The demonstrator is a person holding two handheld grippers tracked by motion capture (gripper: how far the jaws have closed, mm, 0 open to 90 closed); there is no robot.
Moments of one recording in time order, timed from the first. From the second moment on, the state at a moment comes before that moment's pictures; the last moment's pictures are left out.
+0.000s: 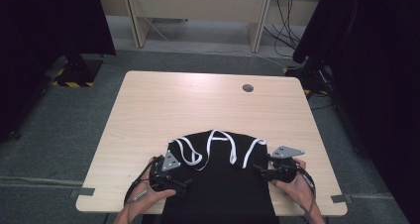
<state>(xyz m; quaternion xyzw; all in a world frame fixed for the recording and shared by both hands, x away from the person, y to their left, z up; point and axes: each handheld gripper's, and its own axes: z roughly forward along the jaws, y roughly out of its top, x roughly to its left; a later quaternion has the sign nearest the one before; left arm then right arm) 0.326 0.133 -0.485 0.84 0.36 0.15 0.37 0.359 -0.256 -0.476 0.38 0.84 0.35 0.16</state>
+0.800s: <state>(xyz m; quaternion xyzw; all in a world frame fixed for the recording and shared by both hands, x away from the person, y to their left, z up) 0.345 0.127 -0.485 0.84 0.36 0.15 0.37 0.378 -0.271 -0.477 0.41 0.82 0.36 0.18</state>
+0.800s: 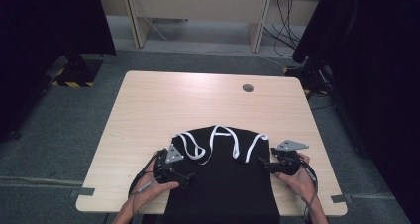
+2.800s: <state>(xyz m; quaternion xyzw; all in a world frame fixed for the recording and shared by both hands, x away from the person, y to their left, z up) 0.454 0.127 -0.477 0.83 0.40 0.15 0.36 0.463 -0.238 -0.471 0.38 0.85 0.34 0.14</state>
